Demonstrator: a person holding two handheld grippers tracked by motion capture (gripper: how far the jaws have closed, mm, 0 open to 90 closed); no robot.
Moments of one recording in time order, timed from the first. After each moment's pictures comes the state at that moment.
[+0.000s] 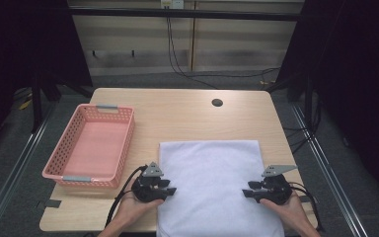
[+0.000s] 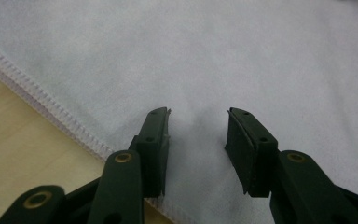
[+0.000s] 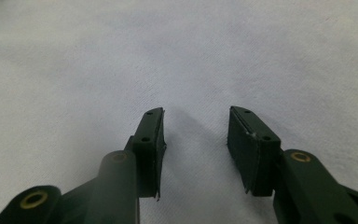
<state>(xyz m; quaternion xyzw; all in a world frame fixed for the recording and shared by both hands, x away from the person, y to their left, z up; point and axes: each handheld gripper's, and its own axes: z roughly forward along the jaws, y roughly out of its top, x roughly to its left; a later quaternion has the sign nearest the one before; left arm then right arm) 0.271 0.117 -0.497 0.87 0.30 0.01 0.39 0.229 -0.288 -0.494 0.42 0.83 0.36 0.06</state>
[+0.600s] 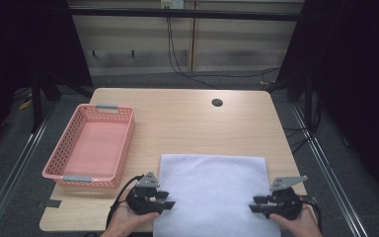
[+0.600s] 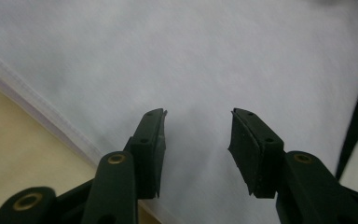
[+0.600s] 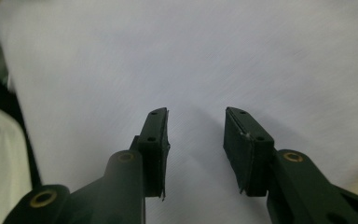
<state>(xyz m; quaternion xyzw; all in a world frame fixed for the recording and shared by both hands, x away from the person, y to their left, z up) 0.251 0.126 -0.484 0.87 0.28 -0.02 0.41 0.195 -0.301 -0.479 0.41 0.84 0.36 0.03</state>
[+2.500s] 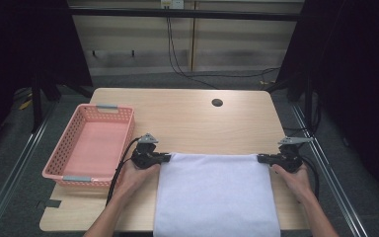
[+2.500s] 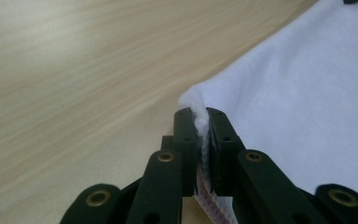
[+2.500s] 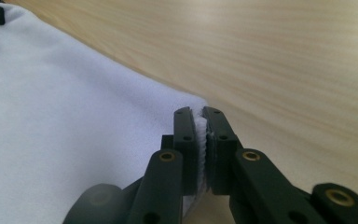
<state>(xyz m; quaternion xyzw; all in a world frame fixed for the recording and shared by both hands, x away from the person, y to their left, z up) 0.367 0.127 -0.492 0.83 0.34 0.03 0.44 0.312 -0.353 -0.489 0.48 0.77 0.41 0.10</state>
